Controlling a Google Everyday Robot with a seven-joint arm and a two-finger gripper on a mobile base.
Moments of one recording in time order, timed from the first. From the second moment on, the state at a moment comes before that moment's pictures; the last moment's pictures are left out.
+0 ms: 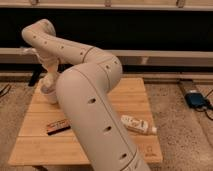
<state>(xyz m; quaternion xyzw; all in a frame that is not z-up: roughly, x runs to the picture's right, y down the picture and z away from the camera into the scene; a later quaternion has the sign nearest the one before) -0.298 -0.099 0.810 -0.26 0.02 0.29 0.92</state>
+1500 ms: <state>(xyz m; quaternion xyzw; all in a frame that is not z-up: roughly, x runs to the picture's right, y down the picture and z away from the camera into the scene) -0.315 -0.085 0.818 -0.24 0.02 0.26 0.94</state>
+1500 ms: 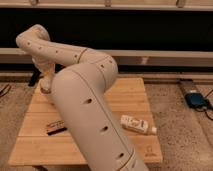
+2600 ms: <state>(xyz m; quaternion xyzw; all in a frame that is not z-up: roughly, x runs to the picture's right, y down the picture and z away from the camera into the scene) -0.313 -0.084 0.807 -0.23 0.01 0.26 0.94</state>
